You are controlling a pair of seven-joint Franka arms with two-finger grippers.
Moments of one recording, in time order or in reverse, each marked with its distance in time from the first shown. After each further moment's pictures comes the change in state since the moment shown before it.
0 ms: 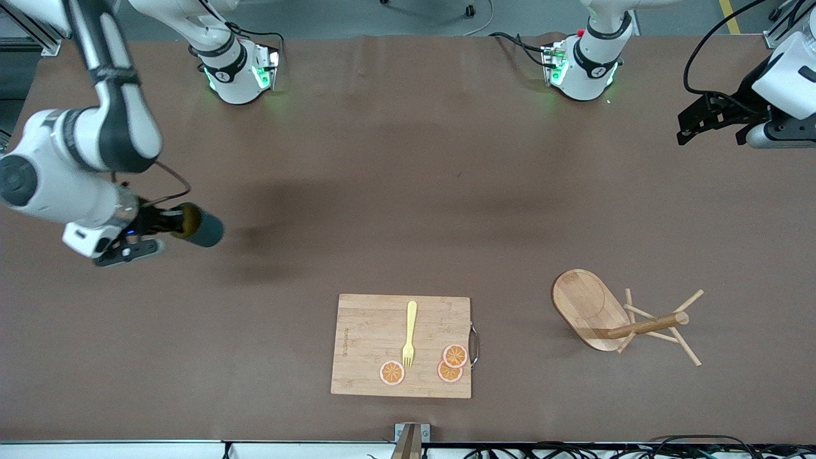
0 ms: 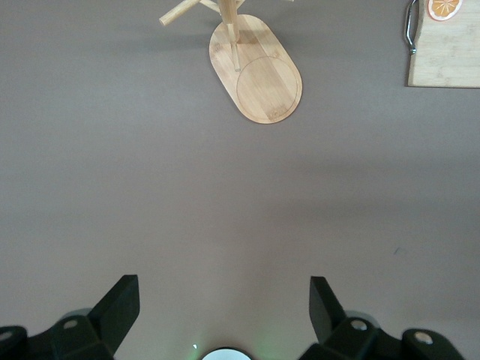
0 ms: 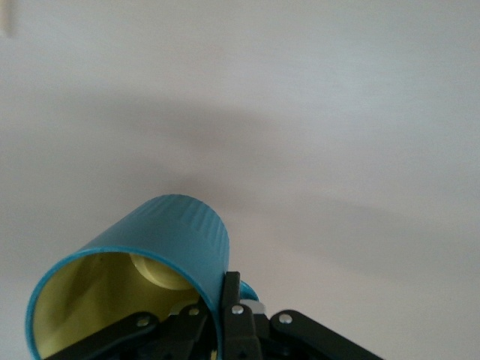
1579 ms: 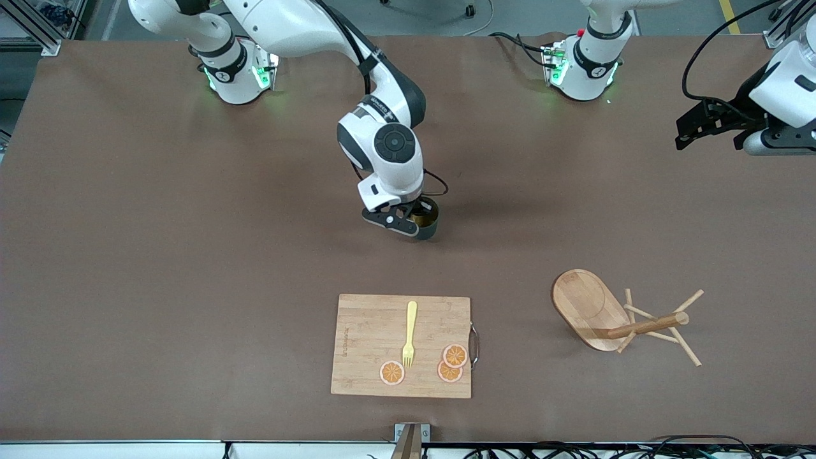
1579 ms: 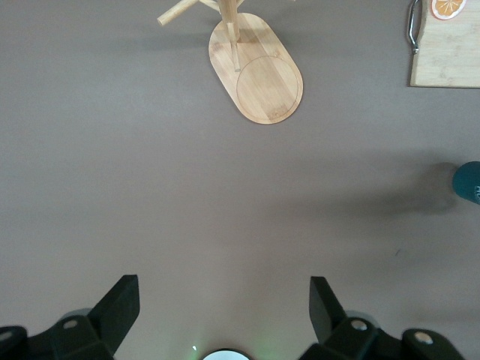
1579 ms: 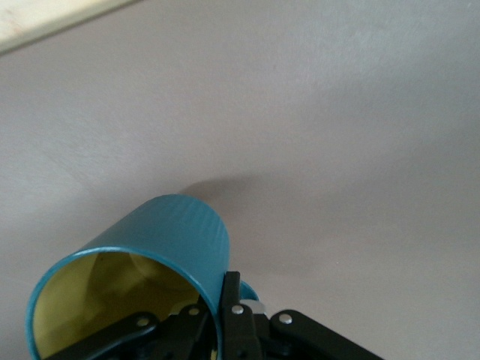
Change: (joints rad) left arm 0.001 0.019 0.000 0.000 0.000 0.008 0.000; right arm 0.691 0.530 -0.005 0.447 0.029 0.195 1.195
